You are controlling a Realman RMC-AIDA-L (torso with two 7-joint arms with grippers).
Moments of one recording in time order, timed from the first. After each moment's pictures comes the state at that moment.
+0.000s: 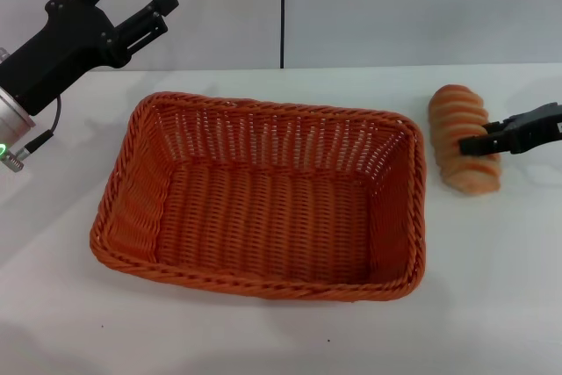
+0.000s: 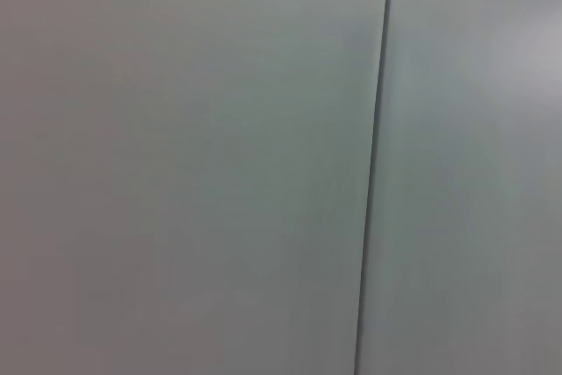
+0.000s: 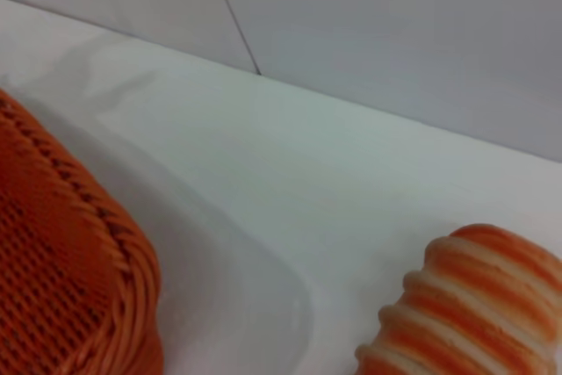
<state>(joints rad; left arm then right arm) -0.47 -2.07 0.72 0.38 1.30 1.45 -0.91 0.70 1.96 -0.76 -0.65 -2.42 -1.30 1.96</state>
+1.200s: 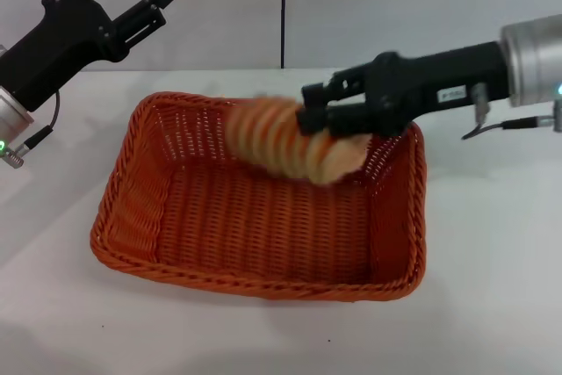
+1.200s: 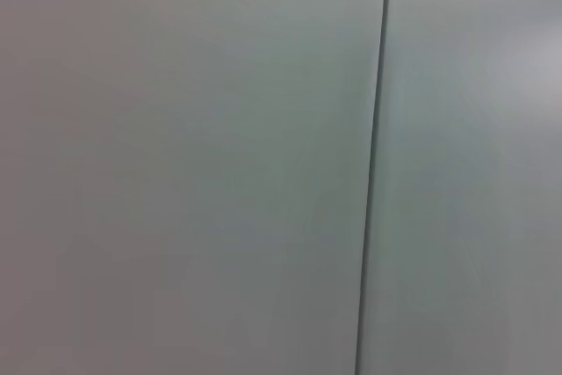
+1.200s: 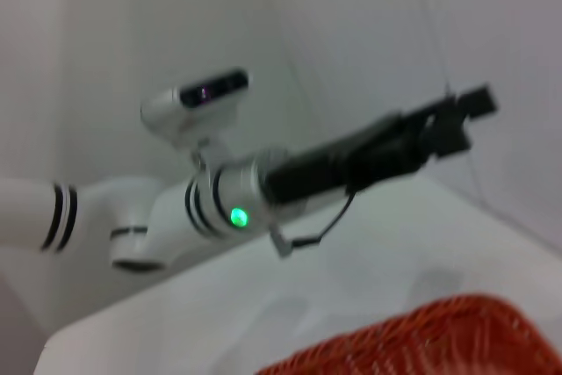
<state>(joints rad) -0.47 -2.07 0.73 0.38 1.27 1.47 -0.90 0.75 2.02 -1.03 -0.71 -1.82 -1.60 1.74</state>
